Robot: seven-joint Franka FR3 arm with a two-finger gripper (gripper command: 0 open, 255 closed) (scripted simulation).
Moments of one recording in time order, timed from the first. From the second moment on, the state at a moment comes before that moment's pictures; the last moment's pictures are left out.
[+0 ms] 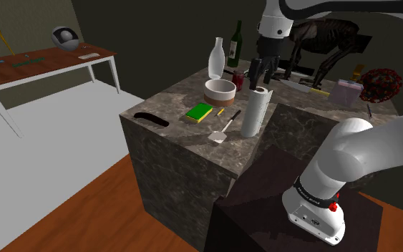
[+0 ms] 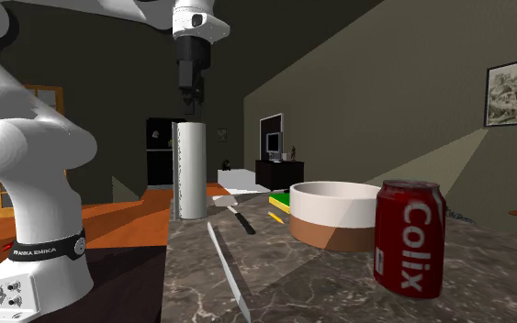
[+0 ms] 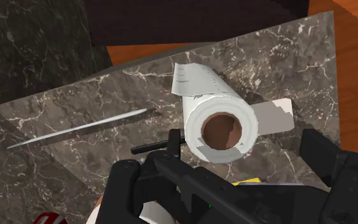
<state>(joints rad) 0.00 -0.76 -0.02 -2.41 0.01 1.62 0.01</state>
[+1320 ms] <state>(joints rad) -0.08 -0.20 -0.27 -2.10 -0.06 1.89 -0.32</state>
